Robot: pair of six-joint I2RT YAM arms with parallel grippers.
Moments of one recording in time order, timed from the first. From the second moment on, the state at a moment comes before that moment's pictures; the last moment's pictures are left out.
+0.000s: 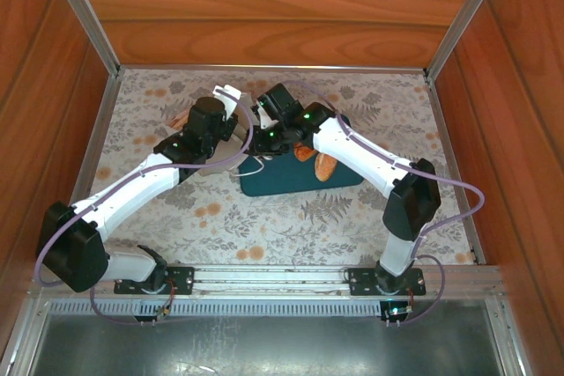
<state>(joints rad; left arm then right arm) -0.62 1.33 1.01 -0.11 -0.46 0.18 0.84 1.79 1.64 -0.80 -0.32 0.59</state>
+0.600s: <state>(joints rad) -0.62 1.34 1.02 -0.11 -0.46 0.18 0.84 1.85 1.70 -0.81 -0.29 0.59</state>
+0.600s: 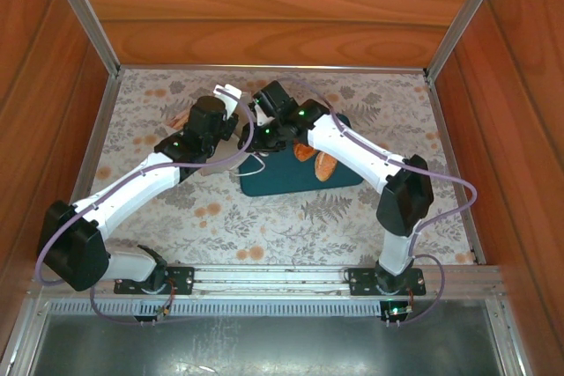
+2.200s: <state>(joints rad) -0.62 1.35 1.03 -0.13 -0.43 0.18 0.82 2.05 1.94 -0.88 -0.32 0.59</state>
